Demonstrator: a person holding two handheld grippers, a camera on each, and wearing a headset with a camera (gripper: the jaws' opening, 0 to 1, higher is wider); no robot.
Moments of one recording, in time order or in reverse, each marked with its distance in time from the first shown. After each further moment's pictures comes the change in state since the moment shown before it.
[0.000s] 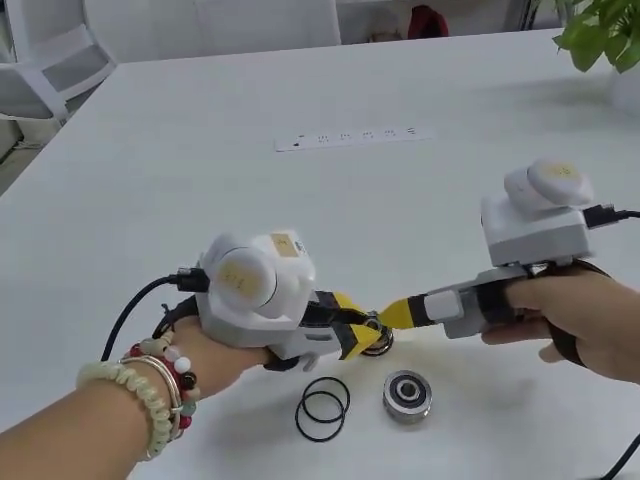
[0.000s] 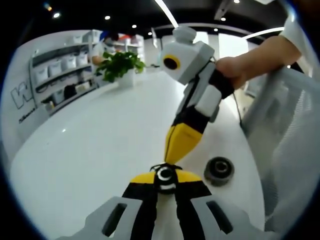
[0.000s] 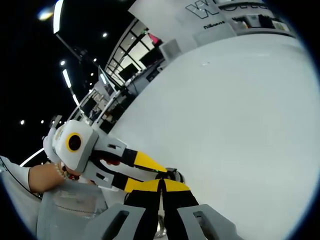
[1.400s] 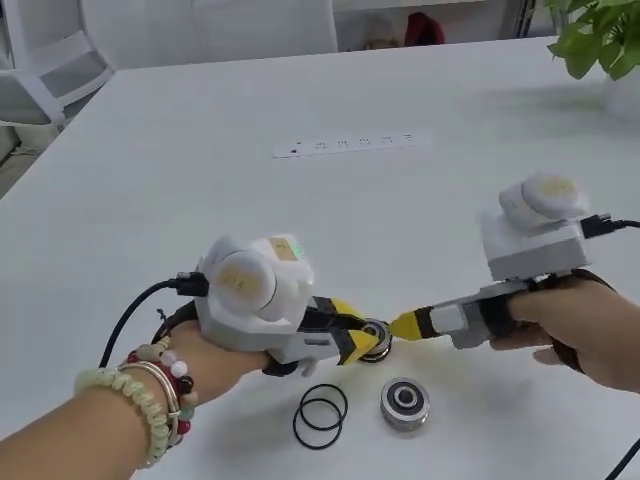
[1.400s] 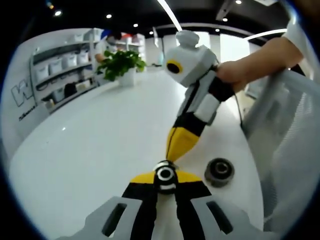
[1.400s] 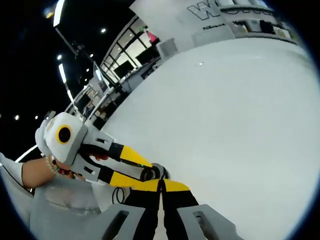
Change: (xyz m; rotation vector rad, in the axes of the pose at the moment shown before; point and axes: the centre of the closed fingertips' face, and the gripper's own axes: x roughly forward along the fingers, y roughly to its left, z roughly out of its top) left arm 0.001 0.001 0.000 -0.016 0.005 0.000; right arm -0.002 -0.024 -0.004 0.014 0.001 -0.051
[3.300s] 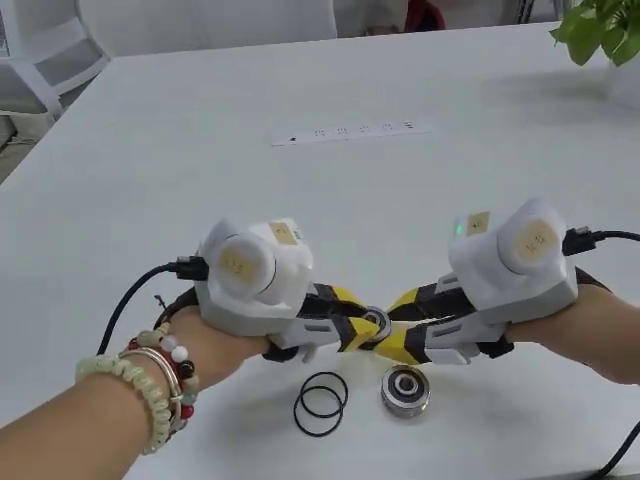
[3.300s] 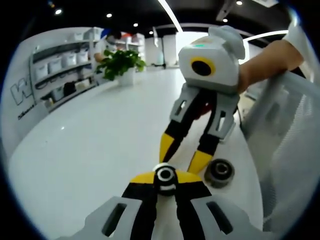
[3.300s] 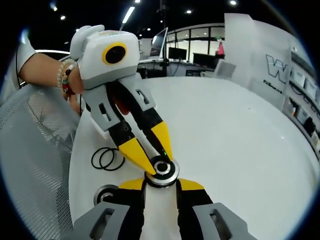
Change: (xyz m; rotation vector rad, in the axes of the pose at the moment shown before) left arm 0.002 0.001 0.001 -0.010 0.003 -0.011; right arm 0.015 0.004 -0.016 -0.791 0.102 -0.041
